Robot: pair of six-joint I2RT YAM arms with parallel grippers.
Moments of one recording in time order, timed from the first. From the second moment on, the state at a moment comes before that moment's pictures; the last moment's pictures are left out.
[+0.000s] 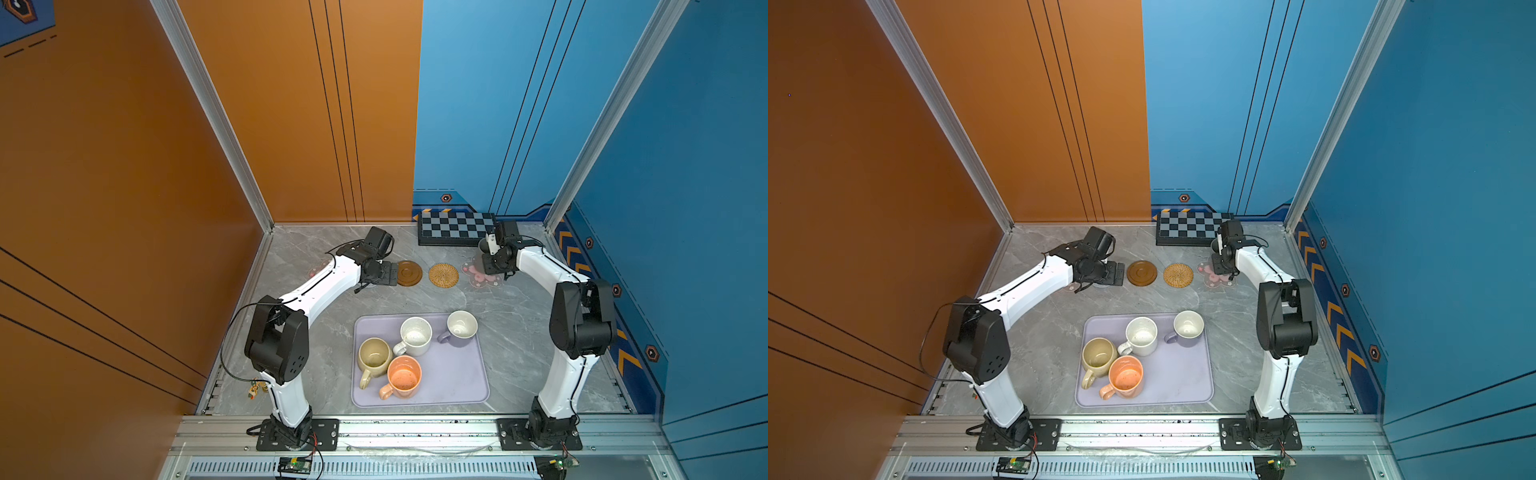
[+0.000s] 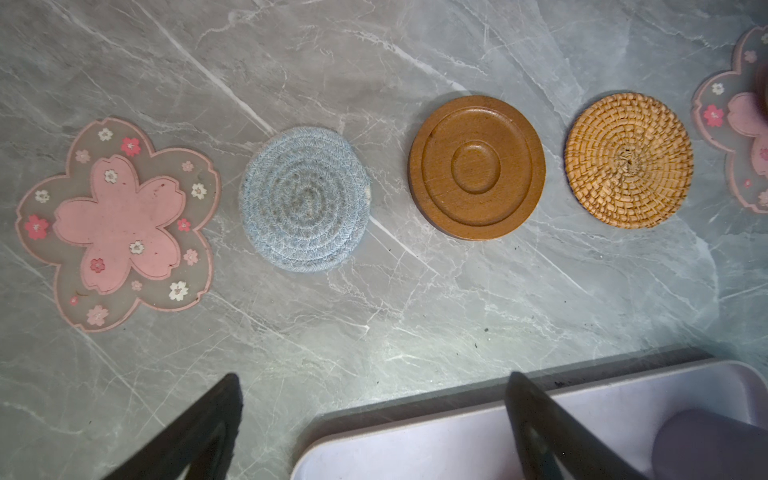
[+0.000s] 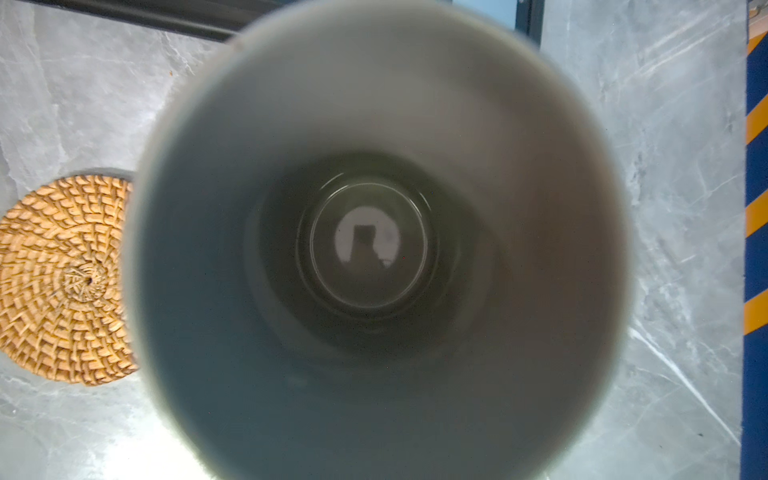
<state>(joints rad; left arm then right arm) -0.49 1.79 1.50 -0.76 -0.15 -0.37 0.10 1.93 1.46 -0.58 0.09 -0.04</state>
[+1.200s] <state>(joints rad) -0.51 1.79 1.51 -0.77 -0.15 -0.39 0.08 1.90 1.35 -0.57 0.01 0.03</state>
